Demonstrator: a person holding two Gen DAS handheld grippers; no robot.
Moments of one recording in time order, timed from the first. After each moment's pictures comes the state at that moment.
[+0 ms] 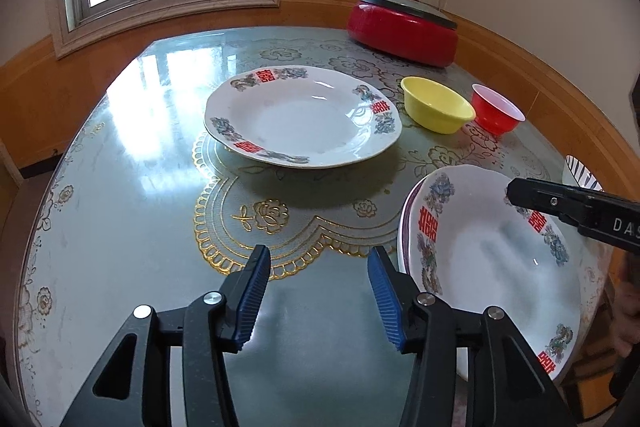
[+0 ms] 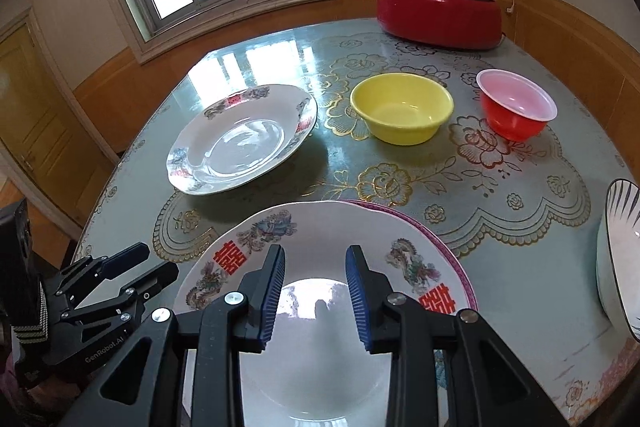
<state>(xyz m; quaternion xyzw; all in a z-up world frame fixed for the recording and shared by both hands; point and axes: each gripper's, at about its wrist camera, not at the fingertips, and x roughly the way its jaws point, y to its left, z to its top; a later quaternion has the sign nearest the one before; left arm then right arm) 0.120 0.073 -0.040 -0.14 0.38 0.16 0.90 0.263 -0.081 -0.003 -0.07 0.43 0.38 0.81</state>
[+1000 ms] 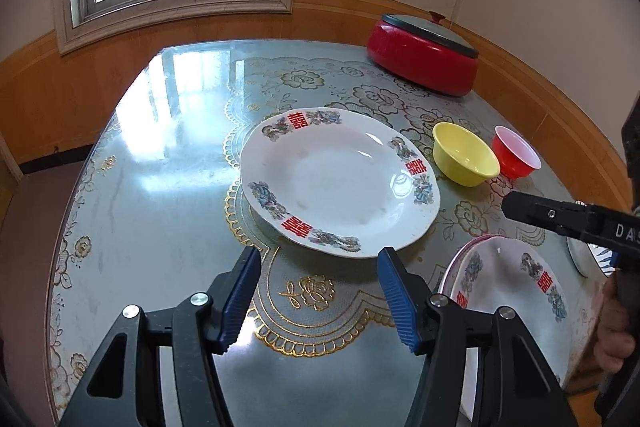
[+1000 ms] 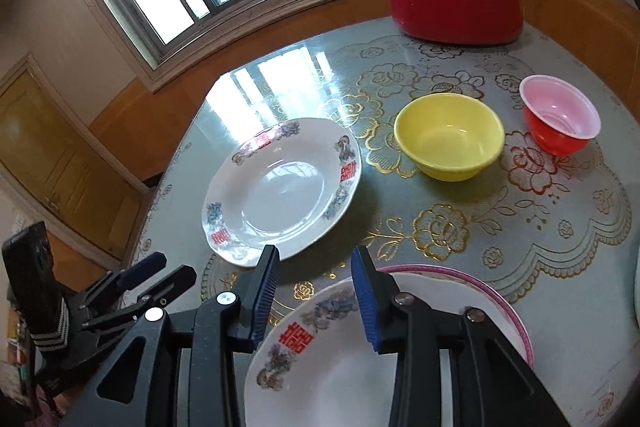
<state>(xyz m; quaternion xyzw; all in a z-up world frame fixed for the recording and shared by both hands) 0.146 0.139 -0.007 -0.17 0.38 0.17 0.89 0.306 -0.031 0.019 0.02 0.47 0.41 0.78</state>
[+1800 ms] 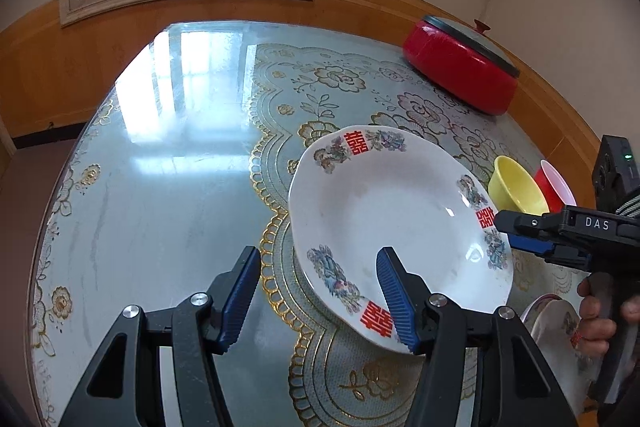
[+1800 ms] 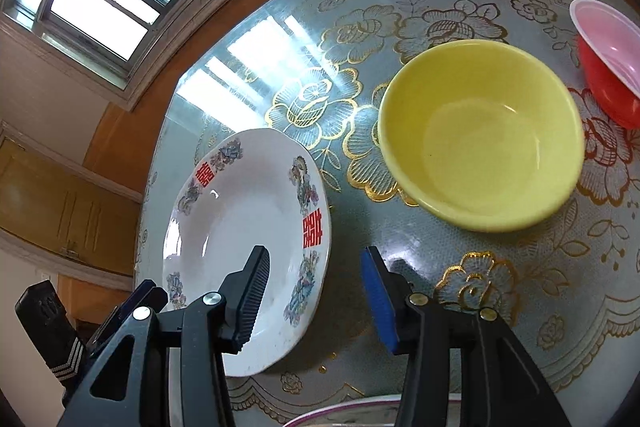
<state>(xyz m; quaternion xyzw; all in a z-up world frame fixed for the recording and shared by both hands) 0.198 0.223 -0.038 -0.20 0.39 0.17 0.88 0.407 0.028 -0.049 0.08 0.57 0.38 0.73</state>
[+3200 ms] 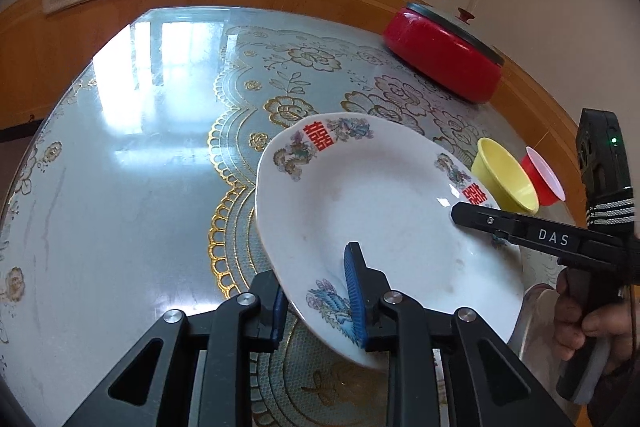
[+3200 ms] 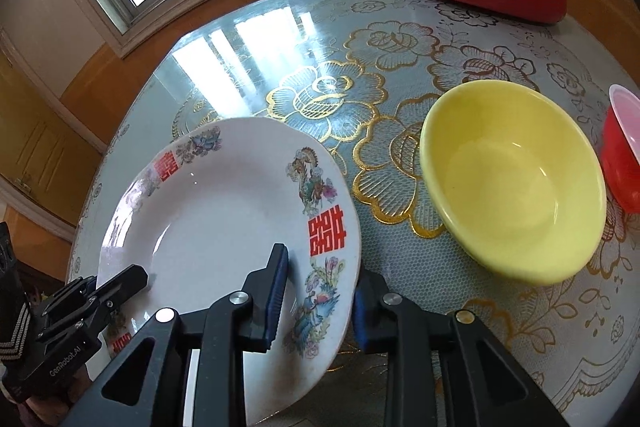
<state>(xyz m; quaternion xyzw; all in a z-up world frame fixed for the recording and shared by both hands) 0.204 0.203 -0.056 -0.23 0.39 0.14 0.88 0.384 0.046 -0.050 -0.05 0.50 0.39 0.77</state>
